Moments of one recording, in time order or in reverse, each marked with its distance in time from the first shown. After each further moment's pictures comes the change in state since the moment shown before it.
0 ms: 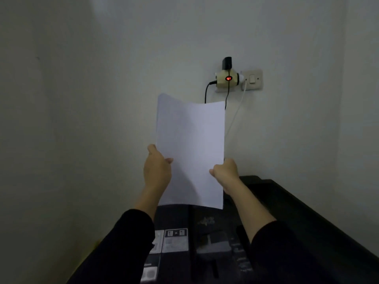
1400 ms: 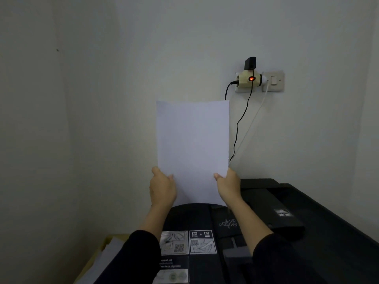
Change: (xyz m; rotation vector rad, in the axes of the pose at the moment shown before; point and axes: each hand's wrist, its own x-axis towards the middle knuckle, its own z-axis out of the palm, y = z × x) left_hand 0.001 -0.069 -0.015 0.005 0.005 -0.188; right_hand -0.015 0.021 0.068 -0.035 0.076 -0.168
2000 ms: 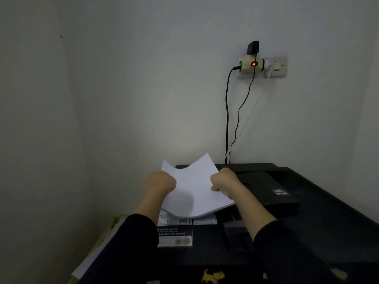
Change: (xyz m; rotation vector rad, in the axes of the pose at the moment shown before) left_hand -0.012 -0.018 -0.026 0.479 -0.354 -0.195; right_hand -0.034 -0.009 -0.002 -0.467 -0.304 0.342
